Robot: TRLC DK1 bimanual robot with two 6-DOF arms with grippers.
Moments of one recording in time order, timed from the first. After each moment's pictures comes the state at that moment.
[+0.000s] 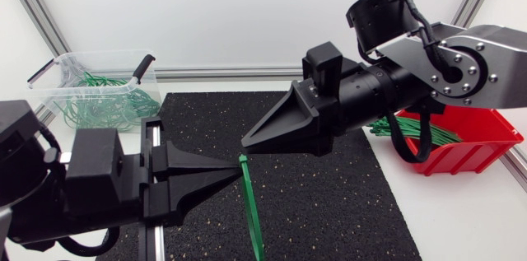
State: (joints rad) left arm -0.72 0.84 0.44 0.25 0.56 0.21; right arm 0.53 1.40 1.05 -0.44 -1.20 0.71
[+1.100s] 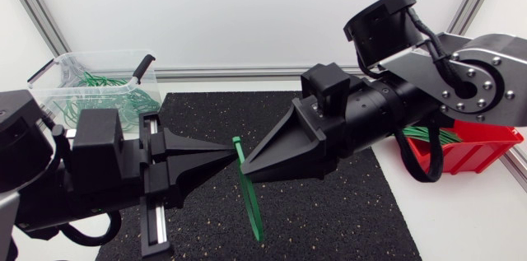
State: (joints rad) left arm -0.66 0.88 0.45 0.30 0.57 0.10; right arm 0.59 1.35 1.00 -0.50 -1.20 0.68
